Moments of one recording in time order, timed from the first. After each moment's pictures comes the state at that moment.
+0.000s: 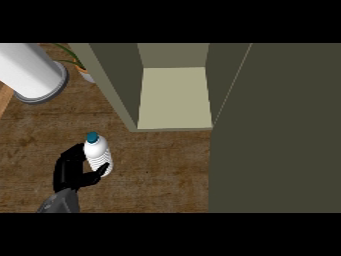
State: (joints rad) left arm -0.39 0.13 0.43 -0.30 0.12 -0.25 -0.92; right arm 1.01 -0.10 0.20 -2.48 -0.09 0.36 -0.24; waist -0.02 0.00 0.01
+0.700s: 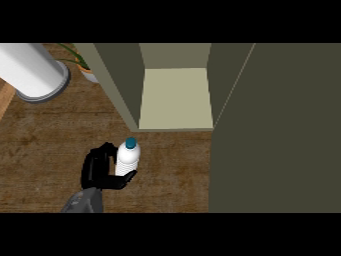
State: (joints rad) left arm -0.36 0.01 0.19 -0.41 0.22 -0.25 -0.92; right arm 1.01 -0.10 0.19 -2.48 -0.09 0.36 -0.23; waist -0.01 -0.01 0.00
